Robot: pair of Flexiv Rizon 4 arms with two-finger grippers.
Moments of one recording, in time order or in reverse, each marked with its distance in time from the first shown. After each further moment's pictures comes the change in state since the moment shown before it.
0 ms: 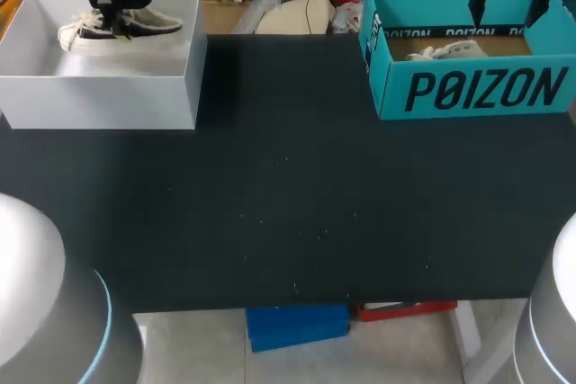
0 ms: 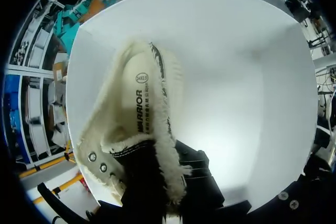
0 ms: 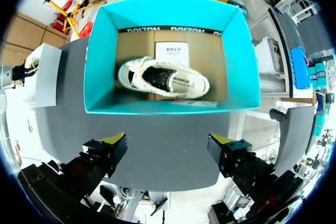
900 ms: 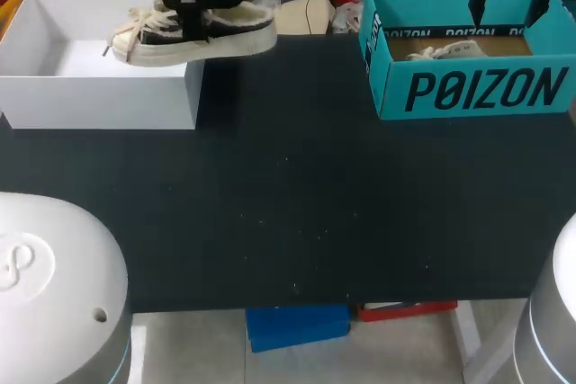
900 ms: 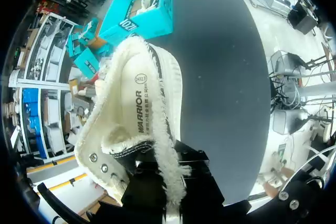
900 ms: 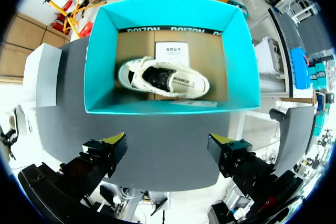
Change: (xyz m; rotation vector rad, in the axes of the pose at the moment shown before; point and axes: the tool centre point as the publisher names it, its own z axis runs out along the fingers) left arm 0.222 -0.218 -0.222 0.022 -0.104 -0.032; right arm 0.000 0.000 0.000 0.000 0.000 0.000
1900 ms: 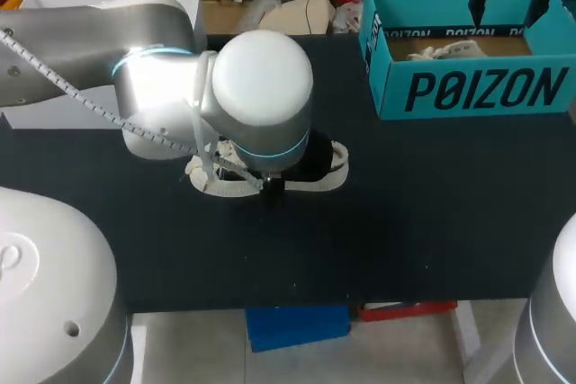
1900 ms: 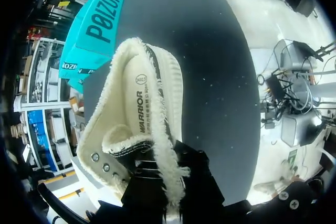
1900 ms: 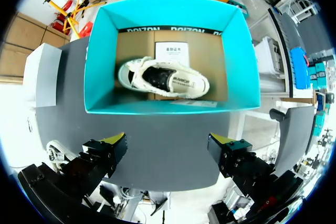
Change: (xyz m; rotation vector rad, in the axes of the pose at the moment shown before) left arm 0.184 -0.105 0.119 0.003 -0.117 0.091; right arm 0.000 0.000 0.000 0.000 0.000 0.000
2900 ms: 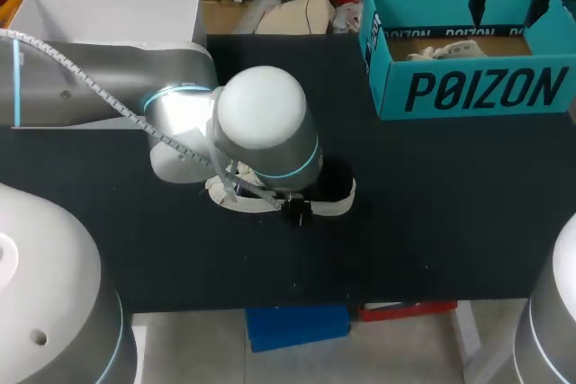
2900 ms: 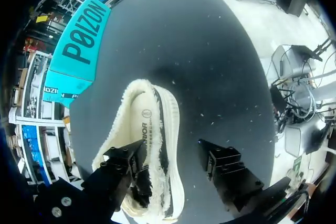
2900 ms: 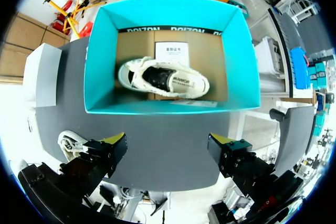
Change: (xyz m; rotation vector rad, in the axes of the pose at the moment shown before) left arm 0.018 -0.058 0.052 0.188 0.056 0.038; right arm 0.000 0.000 0.000 0.000 0.000 0.000
